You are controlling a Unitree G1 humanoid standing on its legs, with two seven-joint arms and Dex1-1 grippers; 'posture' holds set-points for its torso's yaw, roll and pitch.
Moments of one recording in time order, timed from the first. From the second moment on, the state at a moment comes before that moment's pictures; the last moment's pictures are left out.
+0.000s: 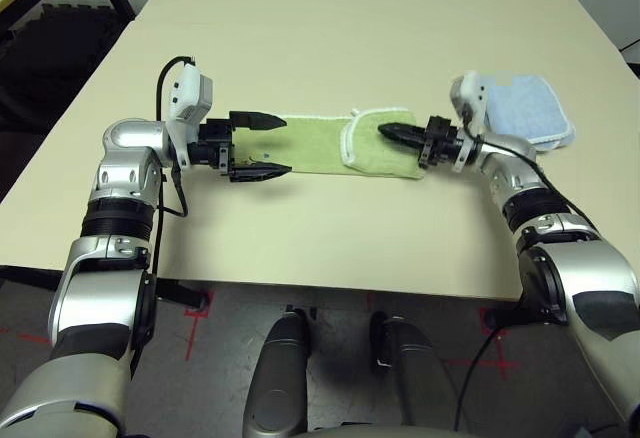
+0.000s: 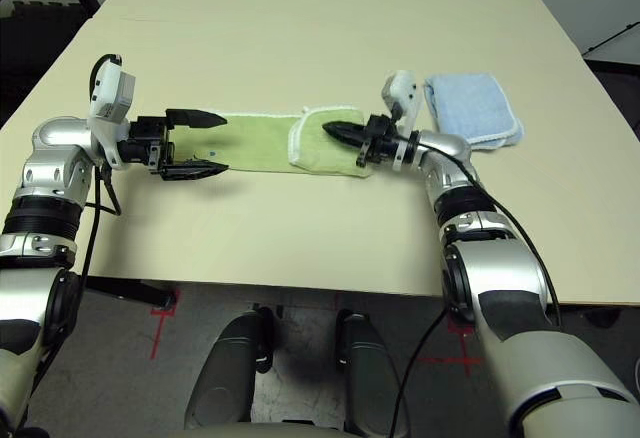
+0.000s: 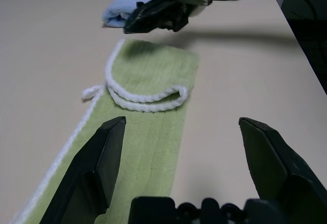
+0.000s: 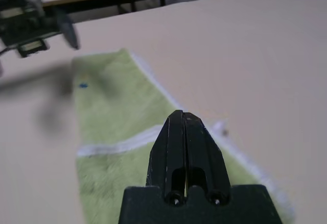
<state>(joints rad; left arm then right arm) -0.88 0.61 0.03 0.68 -0.27 -0.06 -1.55 -1.06 -0.32 -0.10 1.10 0.19 -0.22 1.08</state>
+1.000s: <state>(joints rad) -0.88 0.61 0.02 0.73 -0.27 -0.07 -1.52 -0.91 -0.44 -0.13 0.78 0.26 -0.21 1.19</state>
